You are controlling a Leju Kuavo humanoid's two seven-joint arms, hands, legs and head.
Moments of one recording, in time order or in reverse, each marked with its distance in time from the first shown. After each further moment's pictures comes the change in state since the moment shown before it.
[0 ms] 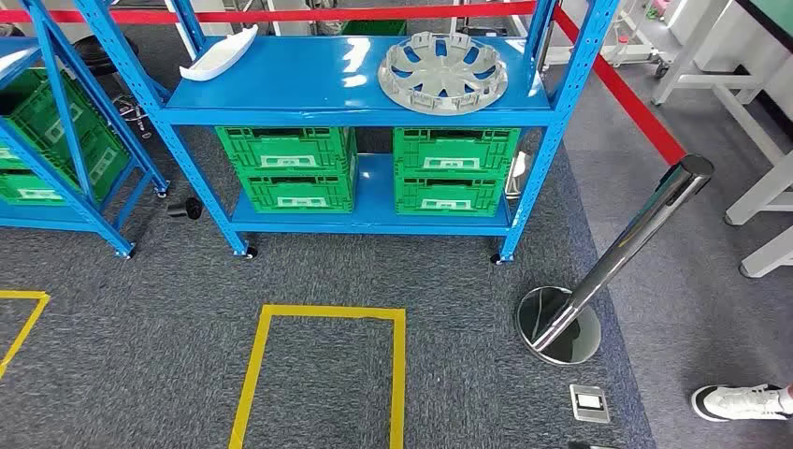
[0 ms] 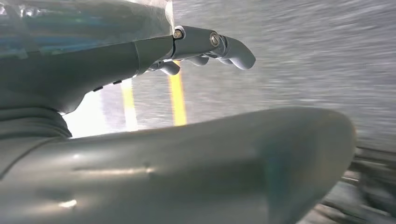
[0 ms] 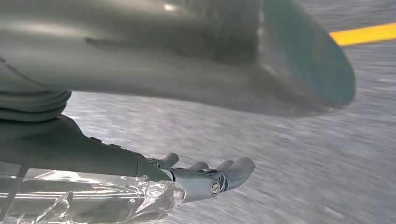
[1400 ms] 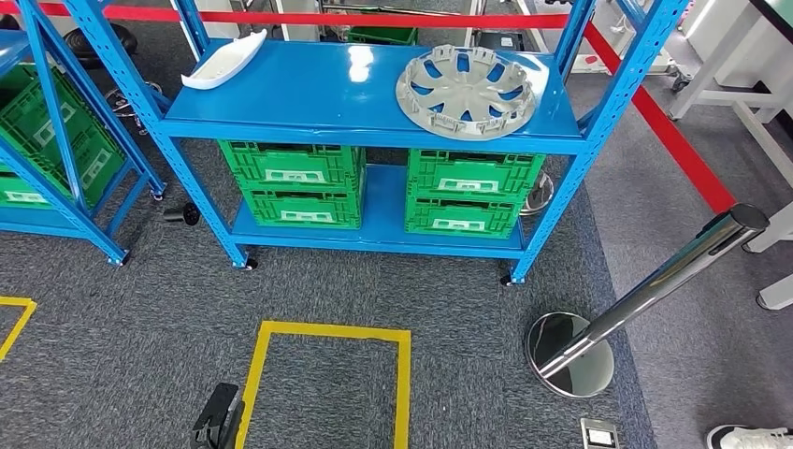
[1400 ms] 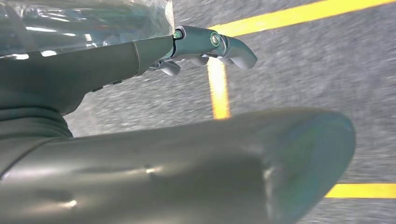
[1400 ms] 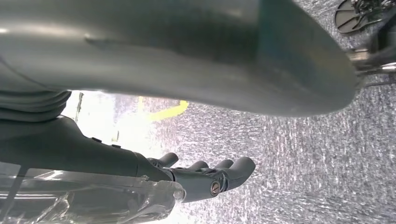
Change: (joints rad) left arm -0.198 -0.001 0.000 -0.204 0.000 0.001 -0.004; right arm 0.207 -0.002 -0.003 0.196 0.000 0.000 0.005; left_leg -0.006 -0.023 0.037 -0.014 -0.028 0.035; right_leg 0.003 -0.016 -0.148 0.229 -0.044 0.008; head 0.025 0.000
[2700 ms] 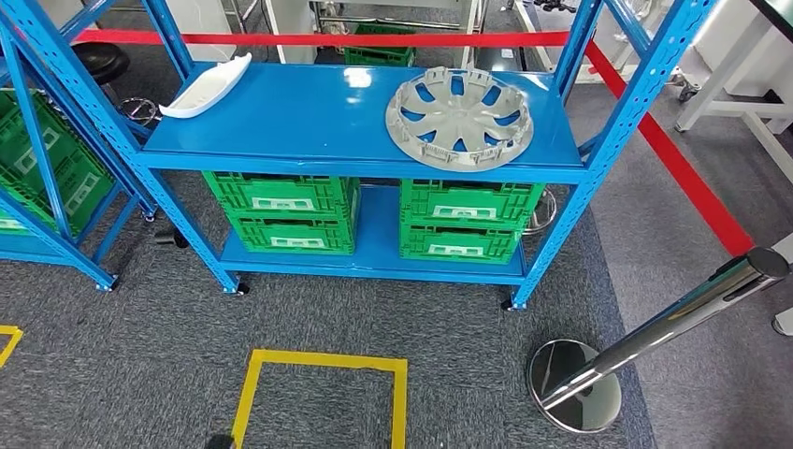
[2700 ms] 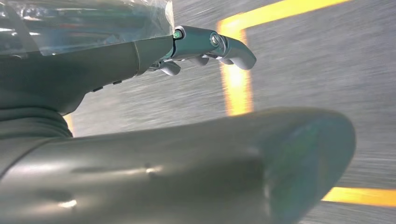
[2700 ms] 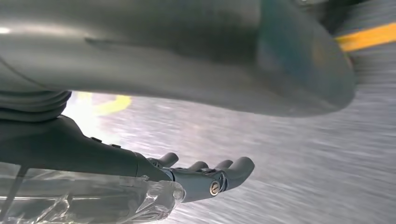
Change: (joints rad) left arm 0.144 -0.004 0.000 0.057 0.000 -0.001 0.007; right arm -0.153 0.002 0.000 -0.057 0.000 0.000 -0.007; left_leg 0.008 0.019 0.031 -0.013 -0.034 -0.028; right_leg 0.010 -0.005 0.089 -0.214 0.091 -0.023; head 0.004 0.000
